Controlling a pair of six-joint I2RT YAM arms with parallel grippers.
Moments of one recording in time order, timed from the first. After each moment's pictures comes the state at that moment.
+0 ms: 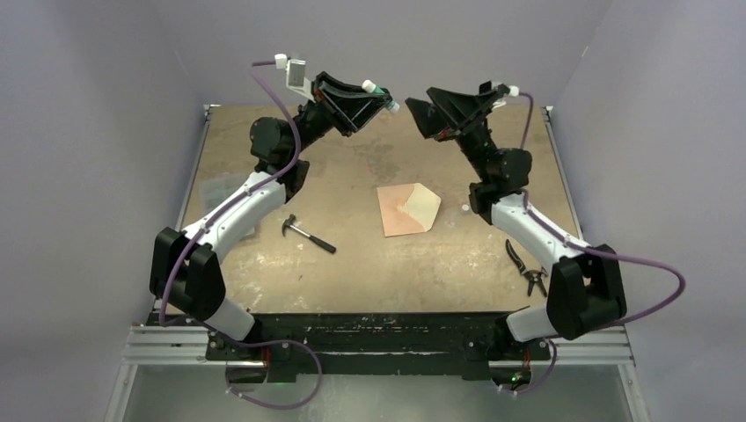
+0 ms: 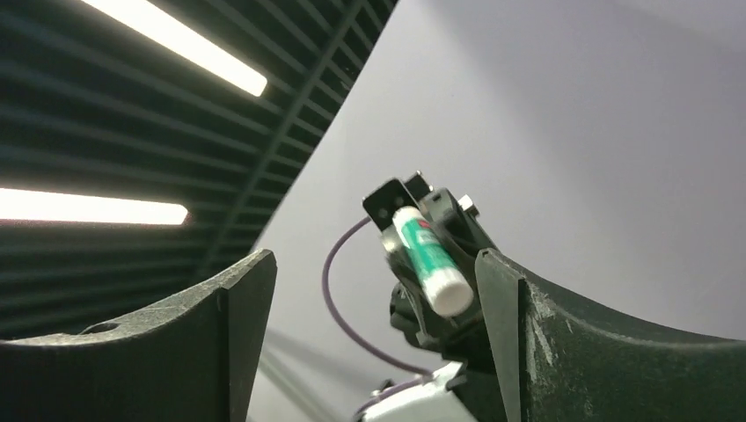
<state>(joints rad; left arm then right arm) -0.48 1.55 1.28 0.97 0.59 -0.87 0.37 1.45 0.96 1.23 -0.35 1.82</state>
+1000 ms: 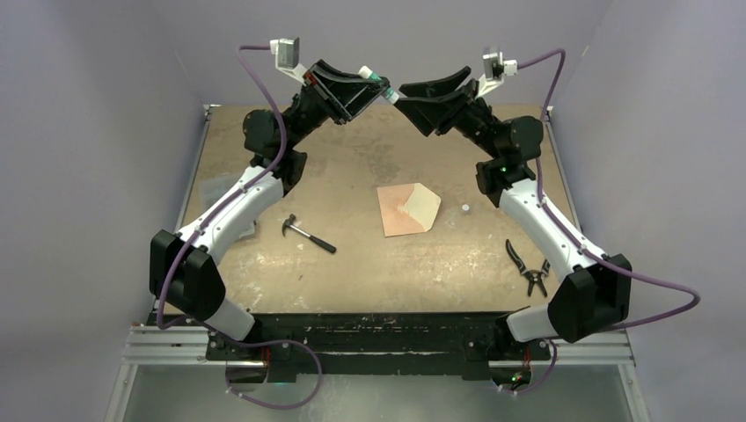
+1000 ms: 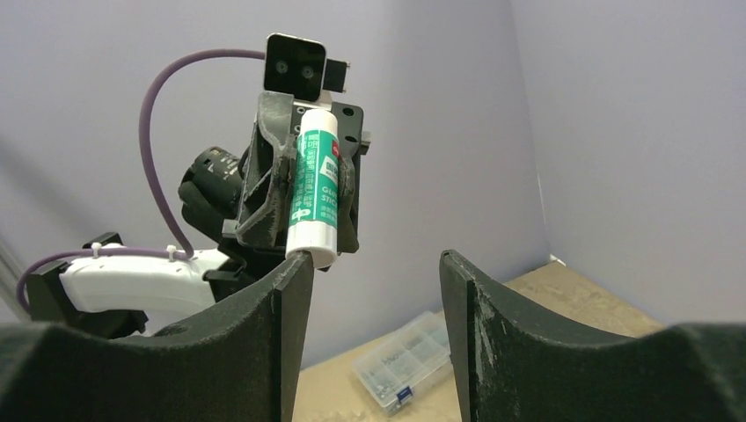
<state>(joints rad) -0.47 1.55 1.37 0.97 0.58 -1.12 0.36 1.41 1.24 0.85 -0.67 0.81</state>
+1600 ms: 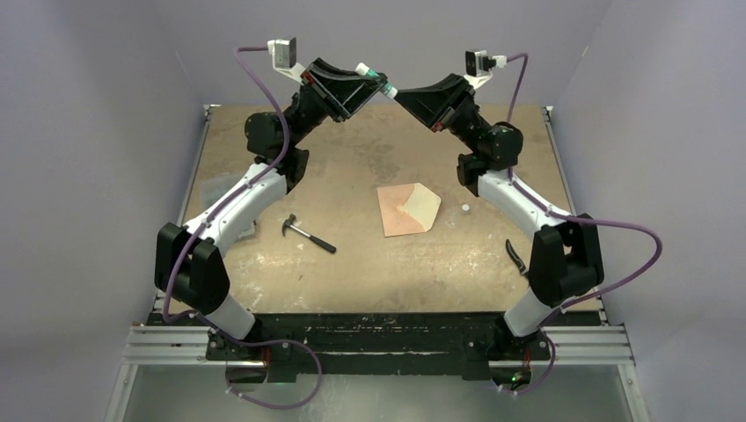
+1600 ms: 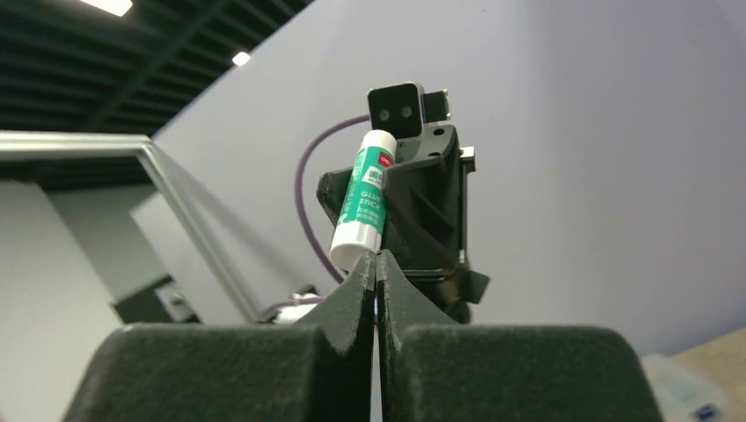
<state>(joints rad) -0.46 1.59 1.38 1.09 0.58 -1.18 0.37 1.62 1.25 1.36 -0.65 1.46</state>
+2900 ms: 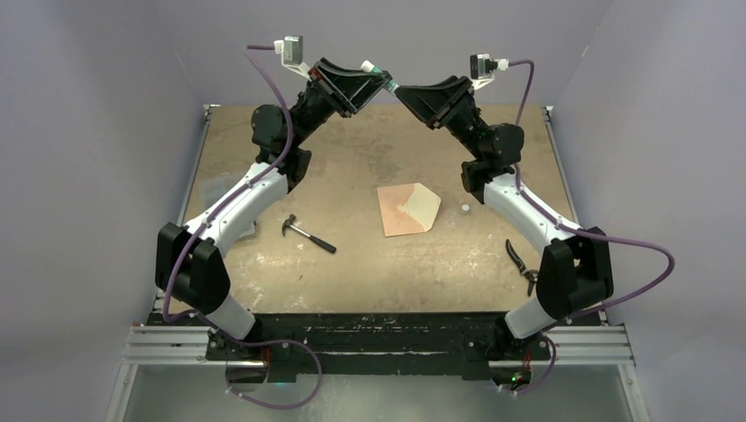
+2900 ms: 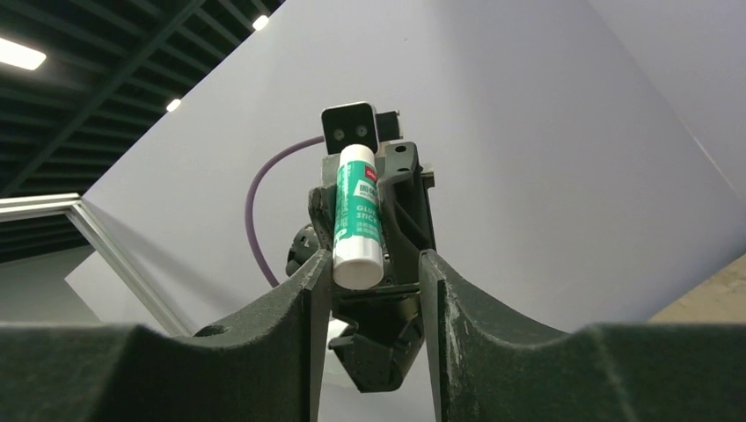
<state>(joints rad) -0.47 1.59 1.40 0.94 0.51 -1.11 0.37 1.54 1.19 1.13 -0.54 1.37</state>
